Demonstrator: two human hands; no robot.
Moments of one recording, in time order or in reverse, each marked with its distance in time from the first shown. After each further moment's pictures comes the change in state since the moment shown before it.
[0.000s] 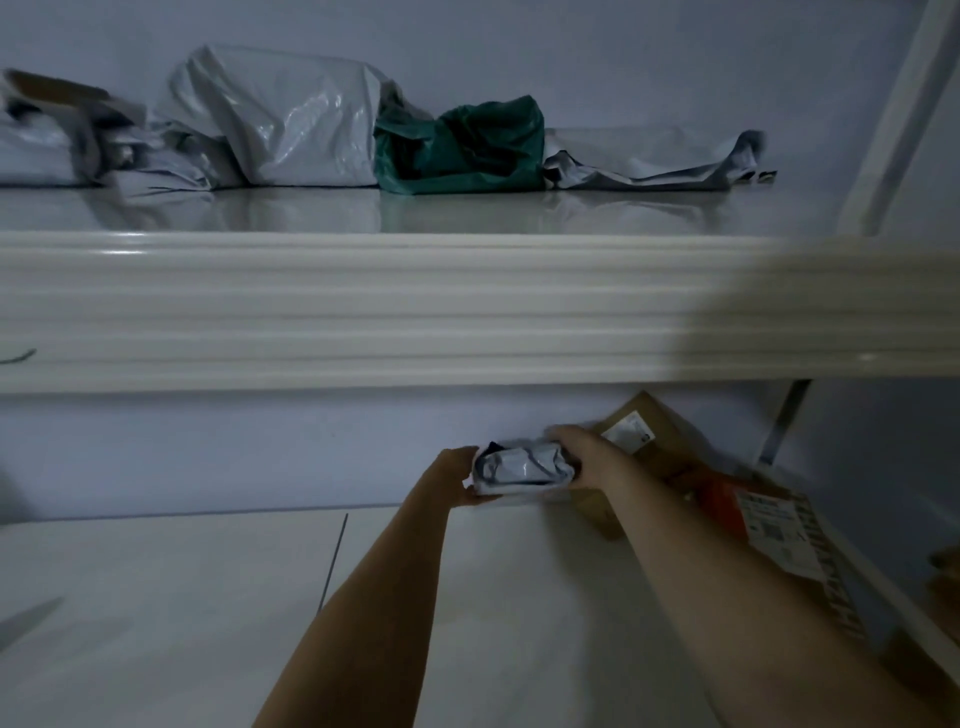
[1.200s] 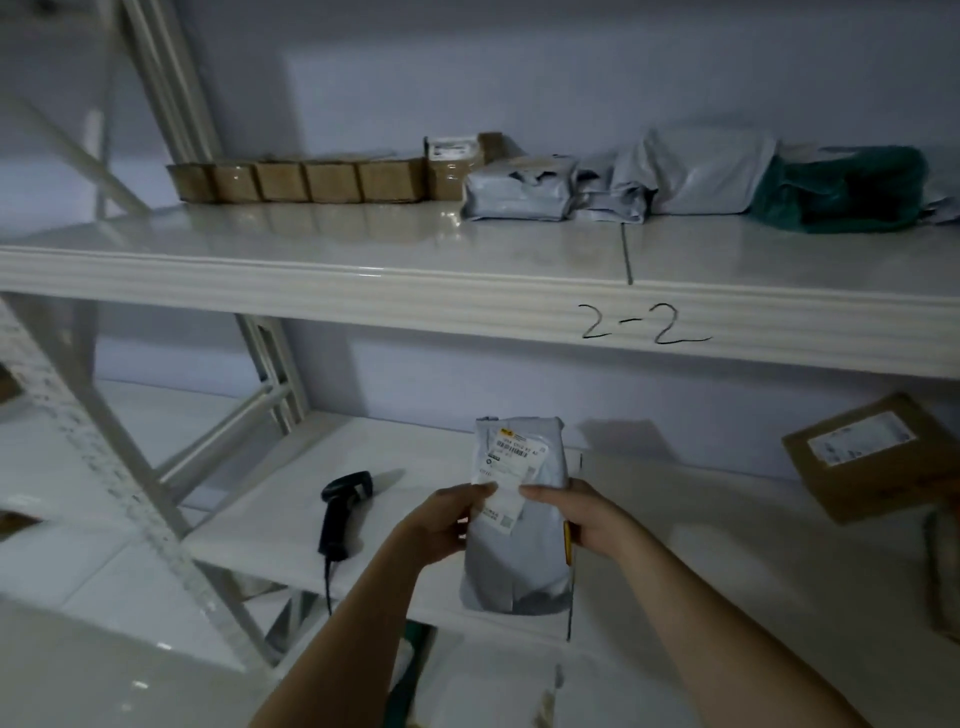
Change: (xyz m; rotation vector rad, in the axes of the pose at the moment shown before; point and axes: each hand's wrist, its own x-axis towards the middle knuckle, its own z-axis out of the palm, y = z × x) left_hand -0.290 -0.073 -0.319 -0.175 0.113 -0.028; right_hand -0.172 0.134 0.337 -0.133 -0.437 -0.012
